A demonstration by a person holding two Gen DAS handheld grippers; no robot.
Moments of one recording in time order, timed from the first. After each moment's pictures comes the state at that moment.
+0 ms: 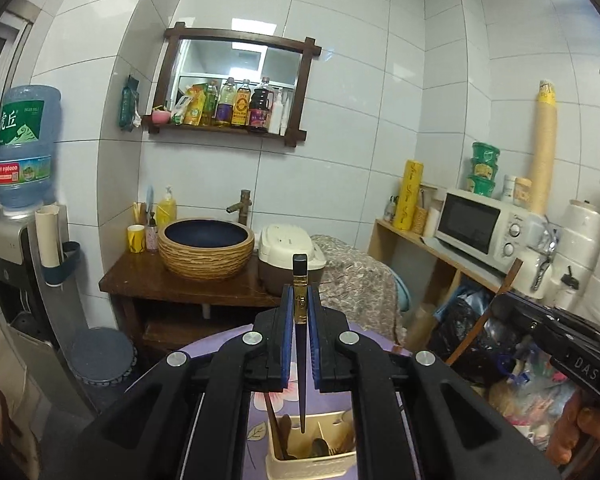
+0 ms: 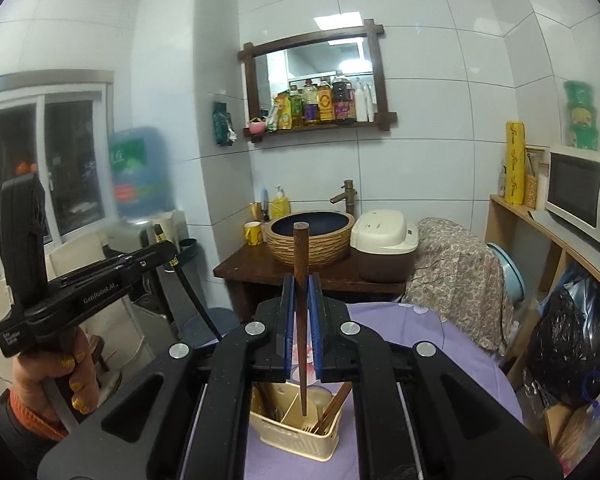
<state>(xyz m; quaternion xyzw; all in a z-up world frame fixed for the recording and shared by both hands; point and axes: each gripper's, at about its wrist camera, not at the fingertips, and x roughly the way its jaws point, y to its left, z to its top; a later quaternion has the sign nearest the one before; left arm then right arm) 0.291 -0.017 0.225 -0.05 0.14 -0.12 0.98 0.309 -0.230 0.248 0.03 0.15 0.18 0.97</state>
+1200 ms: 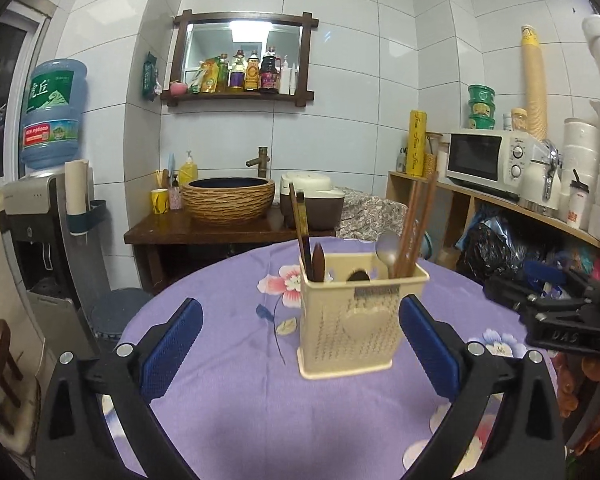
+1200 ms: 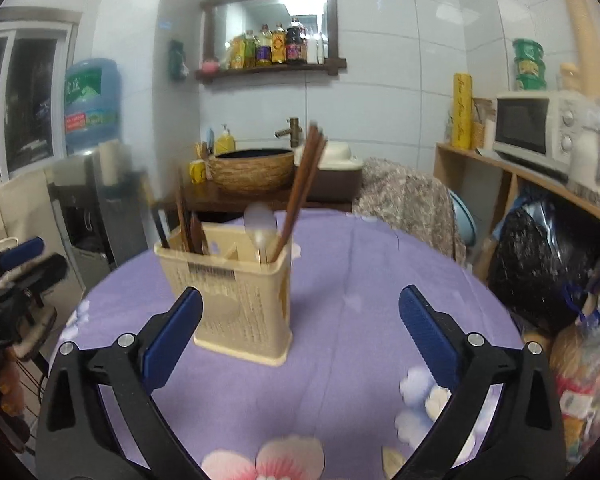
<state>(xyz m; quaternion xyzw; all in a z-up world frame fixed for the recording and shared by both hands) 0.192 0.002 0.056 -0.01 0.15 -0.09 0.99 0.250 -0.233 0.056 0.00 0.20 0.07 0.98</state>
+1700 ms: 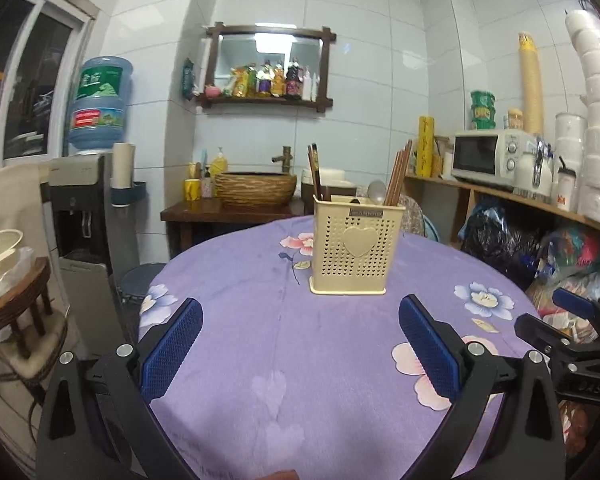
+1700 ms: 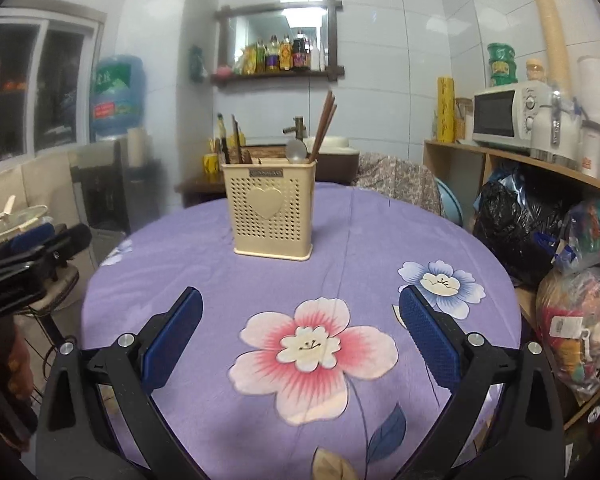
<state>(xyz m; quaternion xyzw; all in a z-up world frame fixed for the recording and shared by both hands) 0.058 0.012 0.000 -0.03 0.12 -0.04 0.99 0.067 -0.223 -0.009 0.00 0.16 0.07 0.98</state>
